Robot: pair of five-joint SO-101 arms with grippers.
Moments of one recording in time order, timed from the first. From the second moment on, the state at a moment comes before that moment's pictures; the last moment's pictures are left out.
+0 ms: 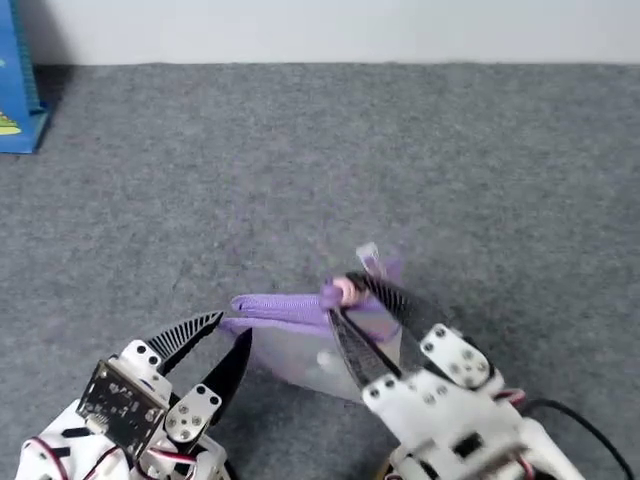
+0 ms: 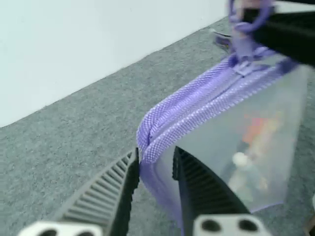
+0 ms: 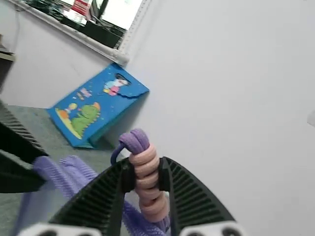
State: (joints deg) left arm 27.4 -98.0 42.4 90.3 -3.6; right arm -41.1 -104.0 54.7 48.1 23.3
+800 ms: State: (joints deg) left arm 29.4 -98.0 40.0 95.6 -3.6; right arm -37.8 -104.4 60.7 46.2 23.3
